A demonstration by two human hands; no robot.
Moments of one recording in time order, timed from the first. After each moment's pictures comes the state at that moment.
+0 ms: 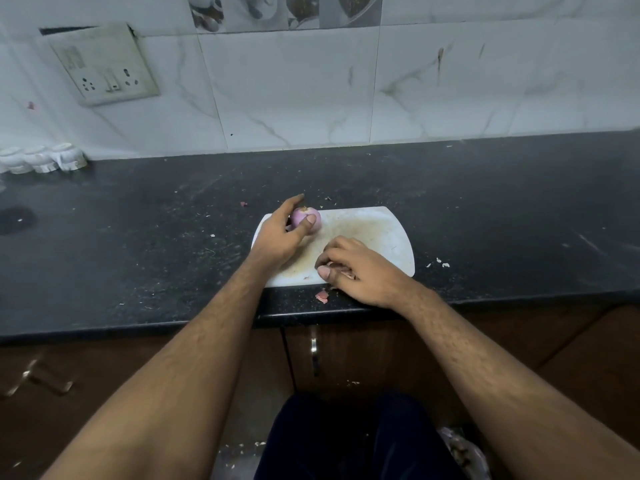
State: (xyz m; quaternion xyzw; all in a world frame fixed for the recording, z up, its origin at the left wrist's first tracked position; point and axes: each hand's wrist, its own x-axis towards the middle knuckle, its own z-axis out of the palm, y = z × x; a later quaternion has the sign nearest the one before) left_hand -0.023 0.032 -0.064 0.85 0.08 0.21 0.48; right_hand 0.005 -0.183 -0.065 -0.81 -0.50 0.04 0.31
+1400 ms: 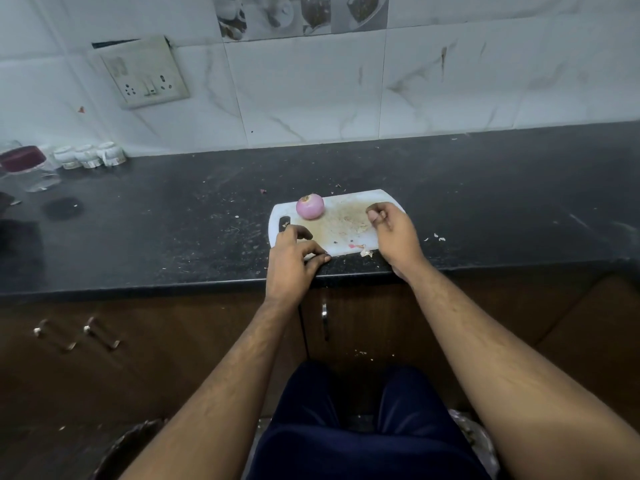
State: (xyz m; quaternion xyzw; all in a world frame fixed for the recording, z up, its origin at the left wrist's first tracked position) left_hand -0.132 -0.029 -0.086 0.90 0.09 0.30 0.29; right_hand -0.004 -0.198 -0.064 -0.77 -0.20 -0.03 0.61
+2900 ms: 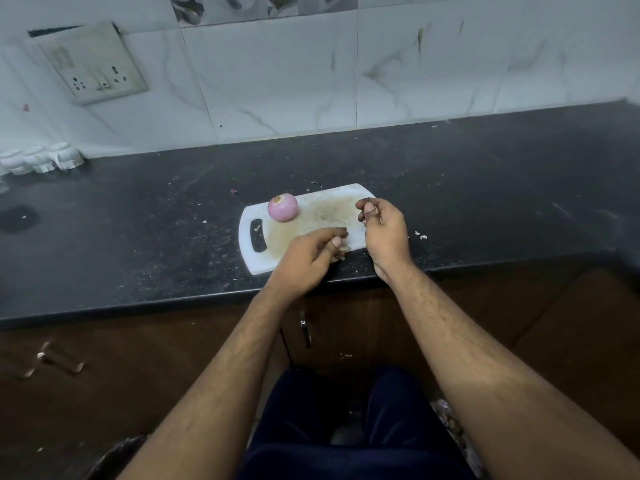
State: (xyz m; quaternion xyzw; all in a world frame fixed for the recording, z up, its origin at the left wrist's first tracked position) left_hand -0.085 -0.061 -0.072 0.89 -0.04 0.16 0.43; right_hand 0.005 -0.202 -0.067 -0.70 -0.10 -0.04 0.70
